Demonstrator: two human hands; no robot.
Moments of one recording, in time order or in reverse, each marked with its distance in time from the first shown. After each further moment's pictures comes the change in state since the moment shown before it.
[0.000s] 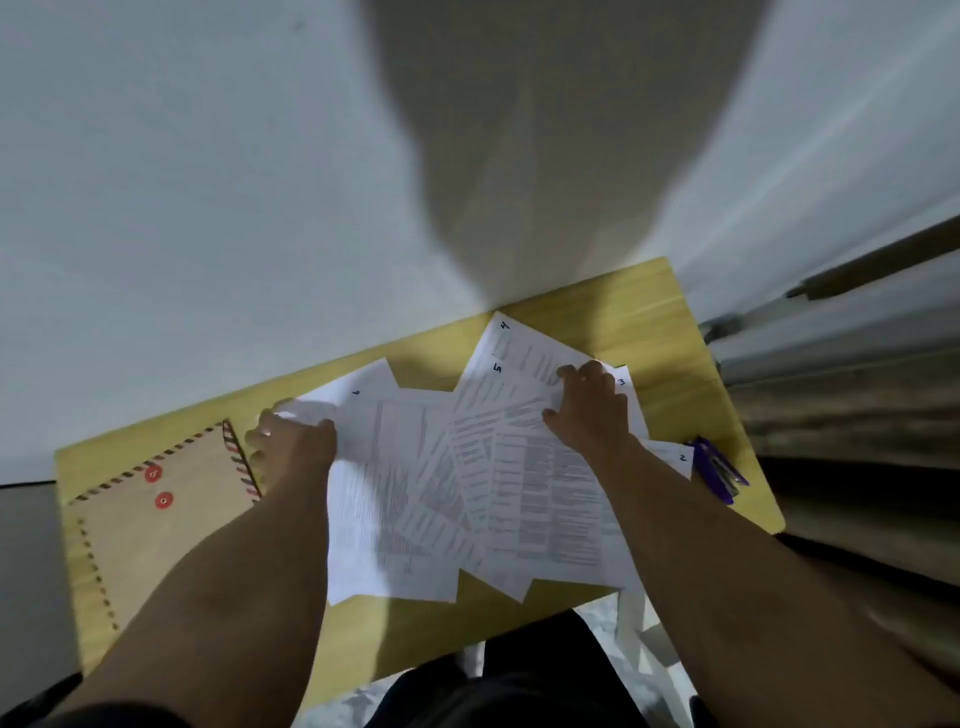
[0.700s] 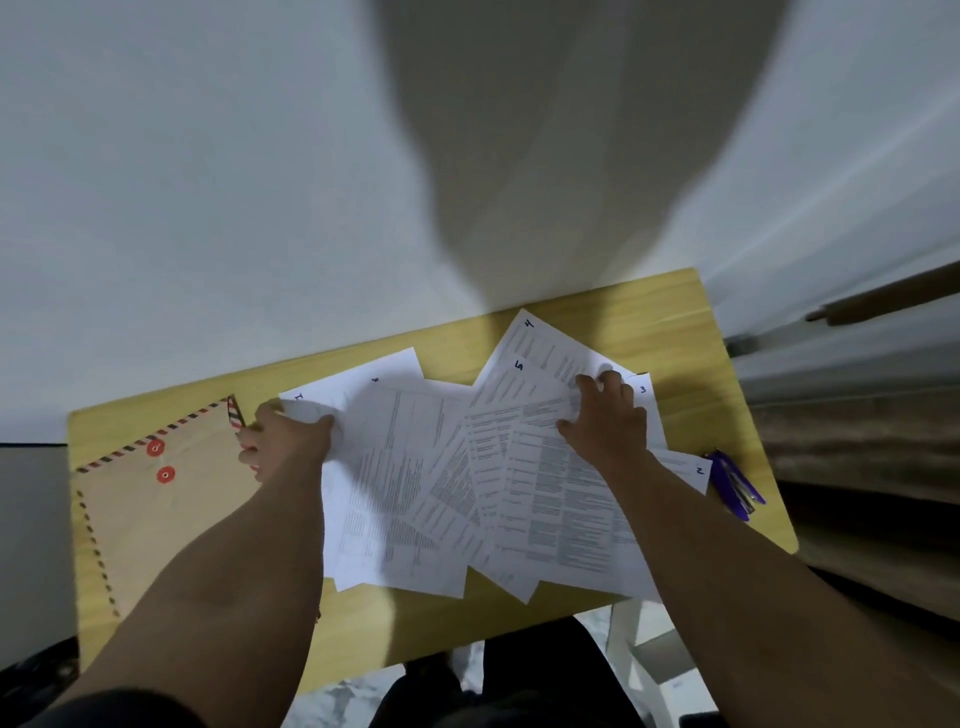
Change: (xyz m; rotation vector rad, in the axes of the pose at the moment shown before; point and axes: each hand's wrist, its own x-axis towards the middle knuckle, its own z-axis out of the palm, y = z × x) left_hand 0.030 -0.033 -0.006 -0.006 0.004 -0.064; right_hand -0.008 -0.001 0.015 -0.103 0.054 -0.021
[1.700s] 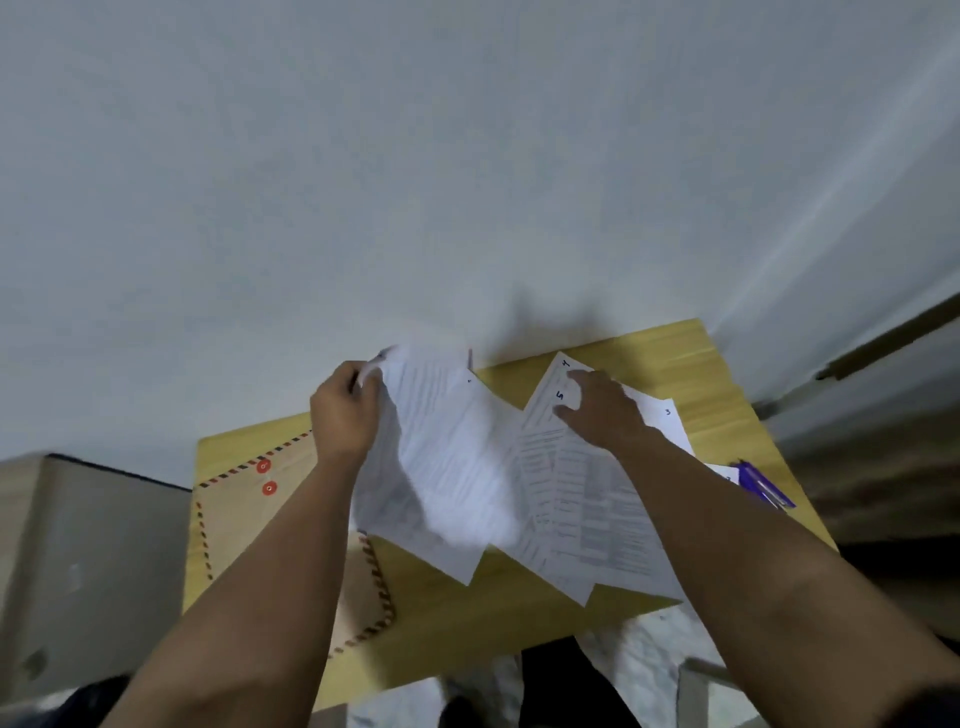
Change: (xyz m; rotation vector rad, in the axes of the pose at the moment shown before) left_hand -0.078 -0.003 -0.127 -0.486 0.101 0.873; right_hand -0.062 -0.068 -0.075 0.304 -0.007 -0.131
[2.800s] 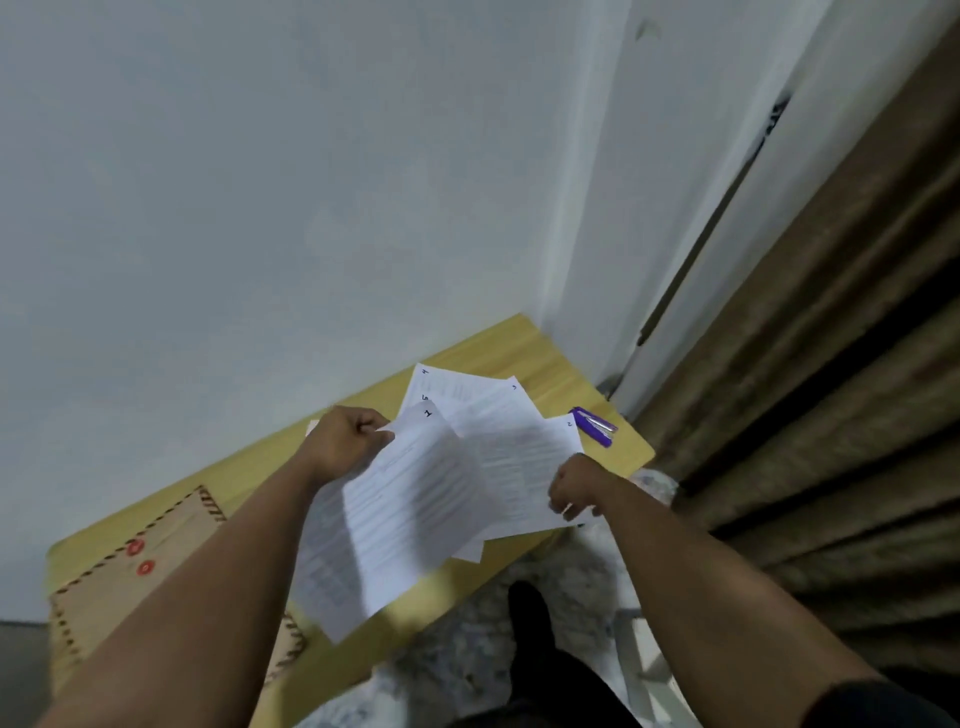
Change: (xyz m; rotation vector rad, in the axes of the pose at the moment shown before) left_hand -0.100 0.098 0.043 0.153 -0.829 0.134; right_hand -0.204 0.135 -0.004 0.365 -0.249 0.422
